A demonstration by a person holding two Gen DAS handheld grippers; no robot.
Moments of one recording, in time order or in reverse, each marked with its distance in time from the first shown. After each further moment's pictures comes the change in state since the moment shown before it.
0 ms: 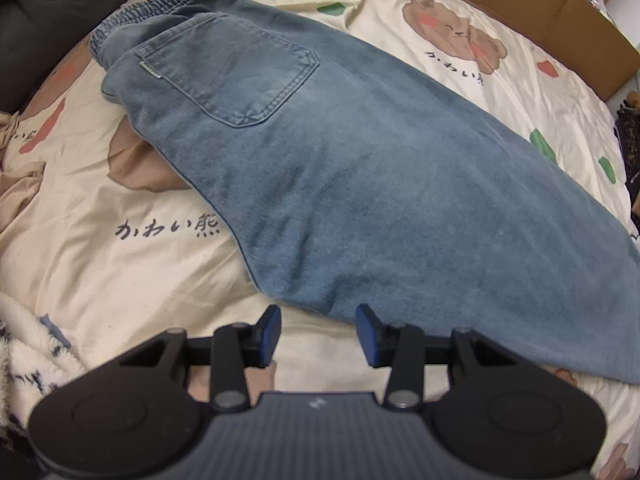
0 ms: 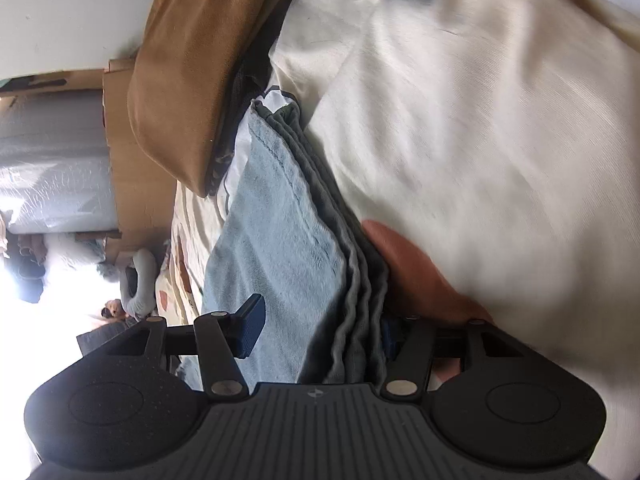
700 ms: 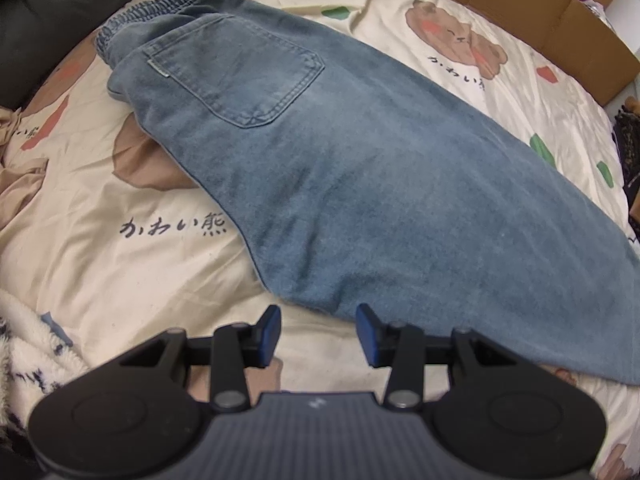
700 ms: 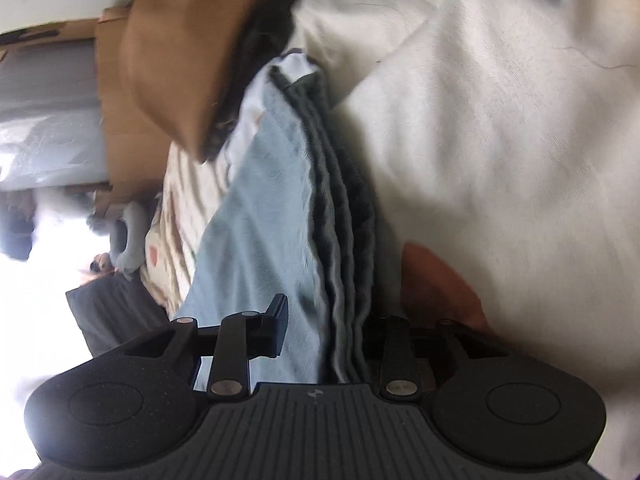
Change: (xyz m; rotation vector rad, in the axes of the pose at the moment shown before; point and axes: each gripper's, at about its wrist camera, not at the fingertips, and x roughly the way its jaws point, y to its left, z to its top) left arm -0.002 0.006 -0.005 -0.025 -0.009 -0.010; right arm 0.030 0.012 0.016 -0.032 0.138 -0.015
